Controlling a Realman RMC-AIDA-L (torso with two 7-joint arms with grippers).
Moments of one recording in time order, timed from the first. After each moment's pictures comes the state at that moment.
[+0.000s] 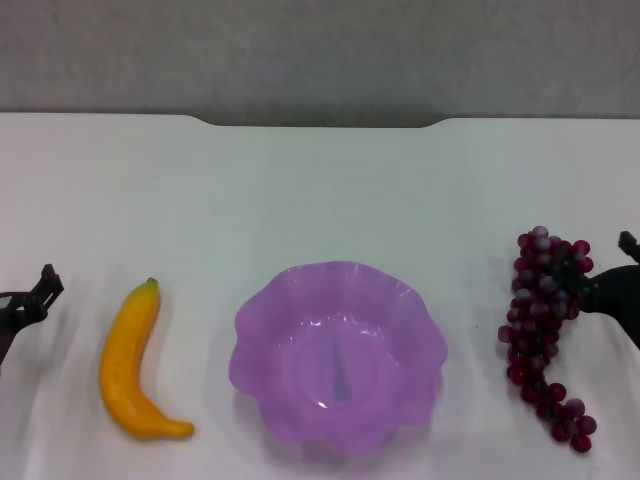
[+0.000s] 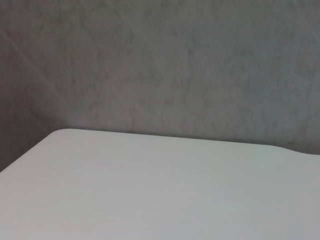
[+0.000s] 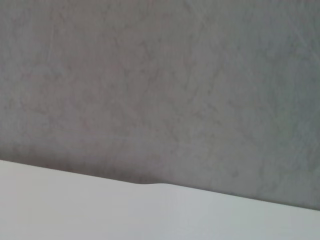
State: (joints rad) left arm -0.43 -2.05 -1.05 -0.21 2.22 0.70 -0.10; right arm 0.40 2.01 0.75 0.35 -2.19 -0.84 -0.06
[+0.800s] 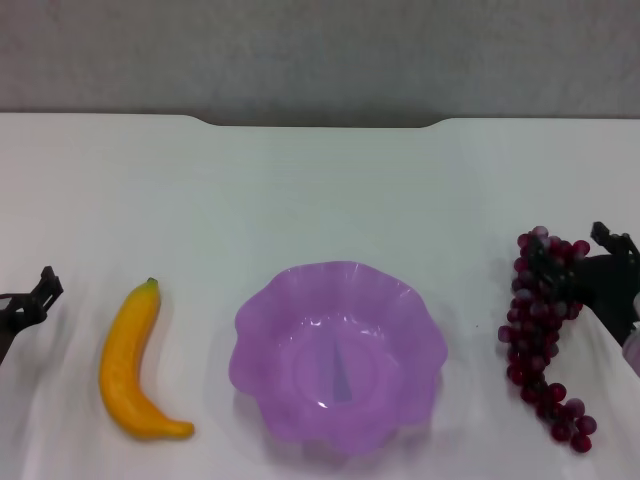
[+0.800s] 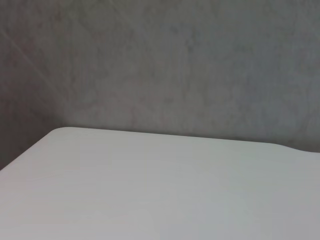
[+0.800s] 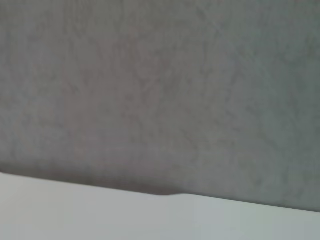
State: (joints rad) left arm -0.44 -2.05 -1.05 -0.21 2.22 0.69 -0.10; right arm 0.39 2.00 0.76 0.47 -2.20 -0.79 -0.06
